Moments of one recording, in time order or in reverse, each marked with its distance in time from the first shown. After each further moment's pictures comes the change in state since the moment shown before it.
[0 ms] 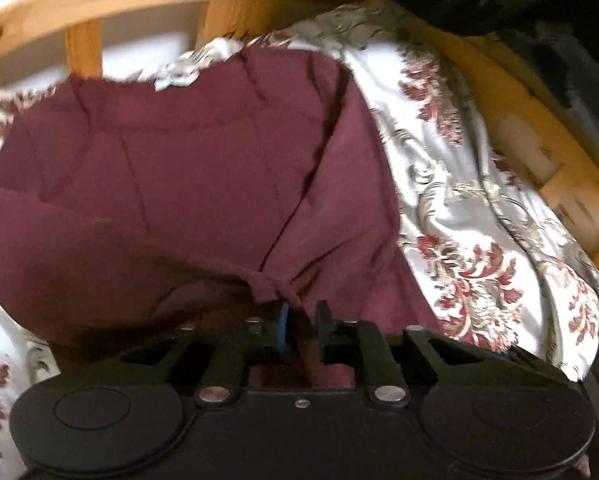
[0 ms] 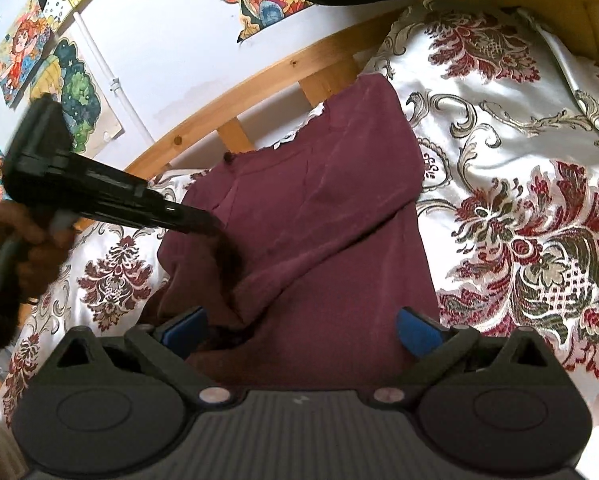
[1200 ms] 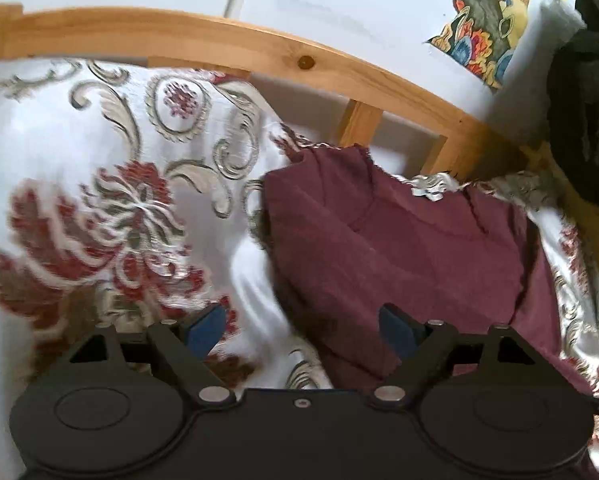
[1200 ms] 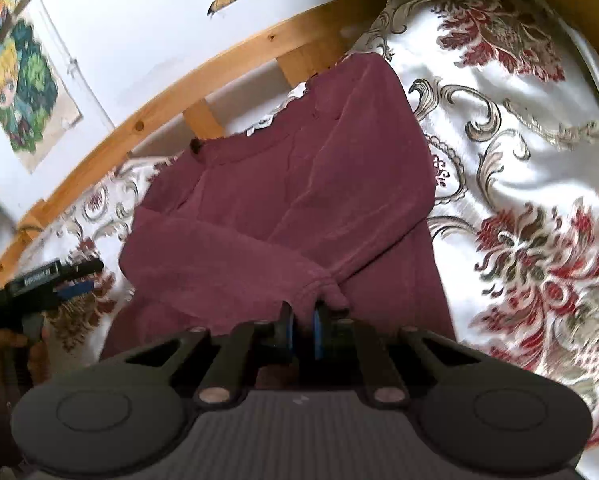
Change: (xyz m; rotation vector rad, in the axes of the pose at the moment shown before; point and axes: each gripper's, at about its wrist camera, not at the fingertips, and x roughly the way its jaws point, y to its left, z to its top) left arm -0.057 0.170 -0.094 -0.280 -0.484 0.233; right arm 0.062 0.018 0.038 0.001 0.093 -0.126
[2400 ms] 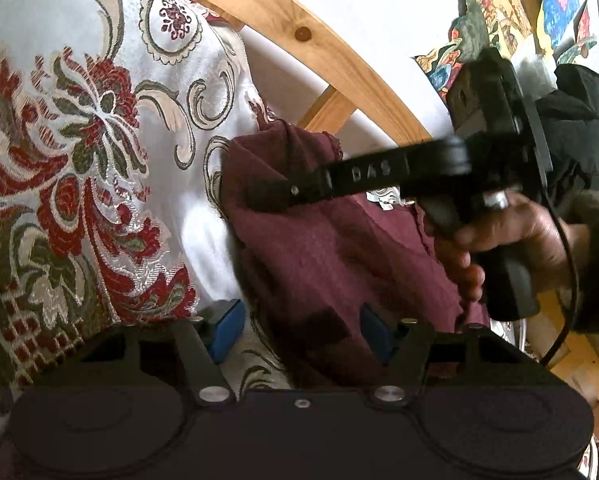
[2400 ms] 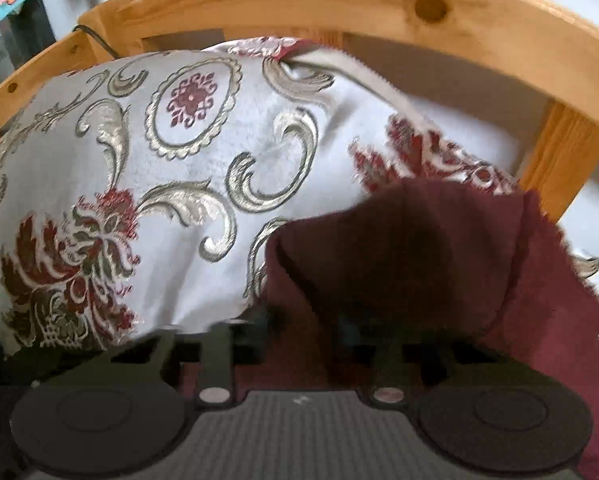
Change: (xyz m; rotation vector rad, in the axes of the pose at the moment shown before) left arm 0.036 0.051 -0.028 -0.189 -0.011 -0.314; right arm 0.292 0.238 0.150 -0.750 0.406 0.219
